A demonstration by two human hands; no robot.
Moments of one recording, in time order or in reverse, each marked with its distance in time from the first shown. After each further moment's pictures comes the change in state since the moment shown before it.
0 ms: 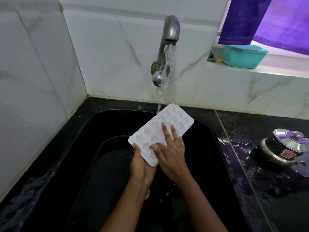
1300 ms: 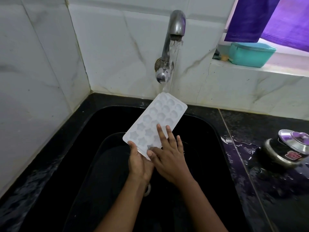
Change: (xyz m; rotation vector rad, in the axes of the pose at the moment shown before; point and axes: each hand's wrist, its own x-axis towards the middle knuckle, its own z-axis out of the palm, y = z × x) left_hand -0.002 0.004 -0.004 0.017 0.037 0.095; right_hand -0.007 -0.006 0.003 -0.227 -0.134 -0.098
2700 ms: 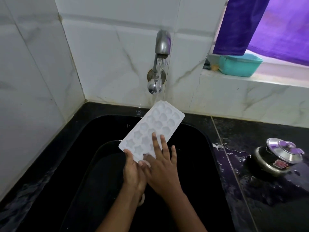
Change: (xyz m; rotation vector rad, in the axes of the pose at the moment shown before) left_hand -0.002 -0.002 0.010 0.009 0.000 -0.024; right_hand -0.005 -0.003 0.010 -0.122 0.227 0.055
